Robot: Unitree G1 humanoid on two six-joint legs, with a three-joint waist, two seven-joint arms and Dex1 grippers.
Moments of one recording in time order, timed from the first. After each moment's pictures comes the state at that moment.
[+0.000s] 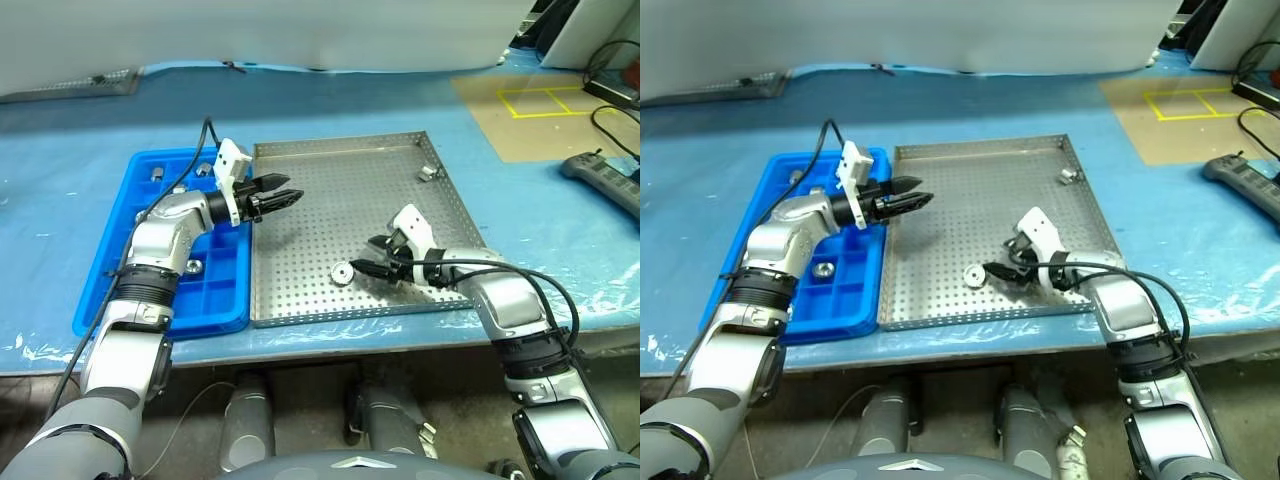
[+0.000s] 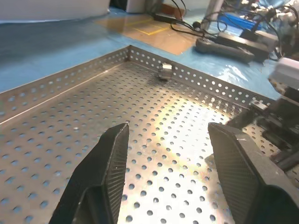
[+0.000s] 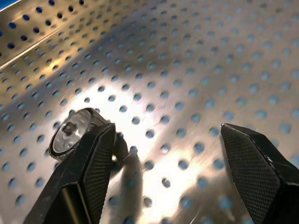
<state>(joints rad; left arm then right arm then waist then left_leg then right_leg) -0.77 0.39 -0.01 0.48 -0.40 0.33 -1.04 -0.40 -0.45 0.13 -0.10 0.19 0.73 0.84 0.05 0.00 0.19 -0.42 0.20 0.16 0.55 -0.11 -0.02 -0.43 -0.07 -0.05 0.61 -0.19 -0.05</state>
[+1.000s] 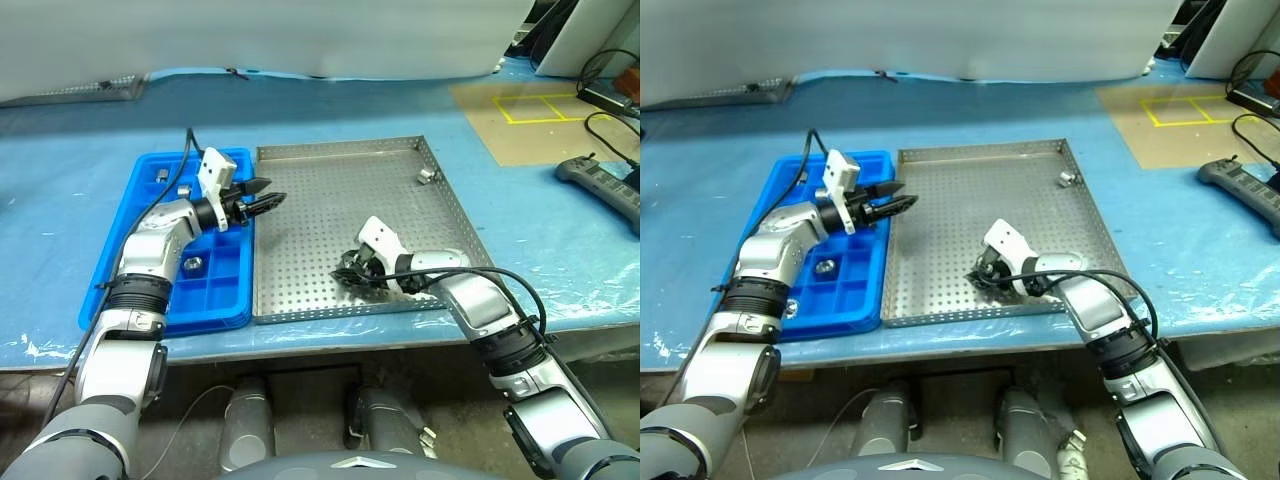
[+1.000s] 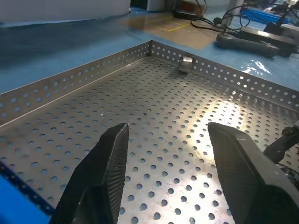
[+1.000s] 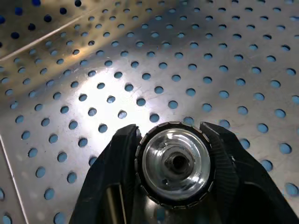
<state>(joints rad) -0.72 0.42 0.08 0.50 -0.35 0.23 -0.91 -0.50 -0.41 0.30 0.02 0.17 0.68 0.81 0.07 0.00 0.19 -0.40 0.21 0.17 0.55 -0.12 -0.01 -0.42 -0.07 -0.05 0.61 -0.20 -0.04</state>
